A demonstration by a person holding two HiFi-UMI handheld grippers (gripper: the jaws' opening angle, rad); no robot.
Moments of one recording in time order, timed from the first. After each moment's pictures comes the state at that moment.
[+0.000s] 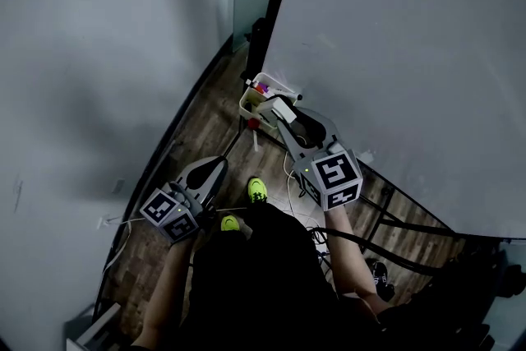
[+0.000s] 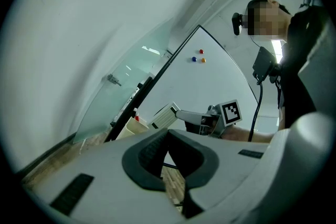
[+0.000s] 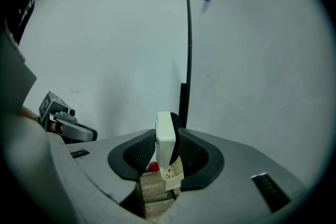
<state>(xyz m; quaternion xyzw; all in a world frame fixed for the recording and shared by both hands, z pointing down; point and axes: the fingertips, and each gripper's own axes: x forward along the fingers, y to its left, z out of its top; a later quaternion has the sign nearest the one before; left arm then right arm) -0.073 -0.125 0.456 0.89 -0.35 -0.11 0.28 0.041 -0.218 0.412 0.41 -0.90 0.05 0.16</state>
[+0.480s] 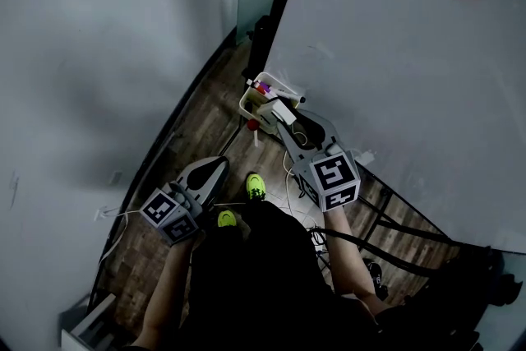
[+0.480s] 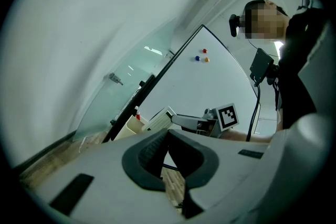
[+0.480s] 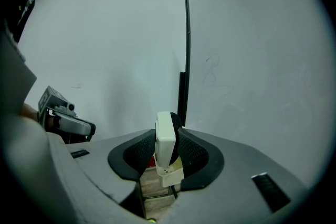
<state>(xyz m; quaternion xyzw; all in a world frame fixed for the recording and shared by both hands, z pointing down) -0.066 -0.134 0.464 0.88 -0.36 -0.11 0.28 0.042 -0.231 0.438 0.39 -0.90 0.06 0.18</state>
